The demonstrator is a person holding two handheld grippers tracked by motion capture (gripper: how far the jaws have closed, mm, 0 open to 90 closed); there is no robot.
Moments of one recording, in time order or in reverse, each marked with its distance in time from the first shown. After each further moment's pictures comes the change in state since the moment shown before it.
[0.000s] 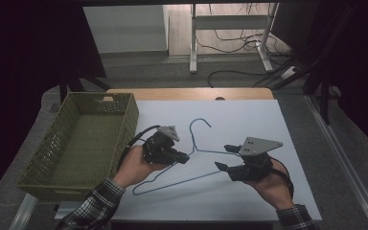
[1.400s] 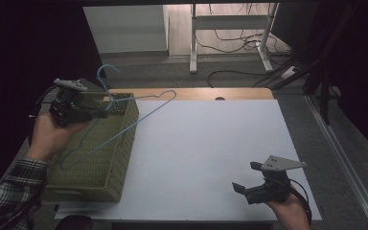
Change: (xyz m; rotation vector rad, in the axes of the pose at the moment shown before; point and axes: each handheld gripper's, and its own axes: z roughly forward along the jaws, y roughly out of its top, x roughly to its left) left arm 0.076 -0.075 -0.194 -0.111 0.350 -0.290; right arm 0.008 -0.067 -0.028 0.032 -0.053 0.298
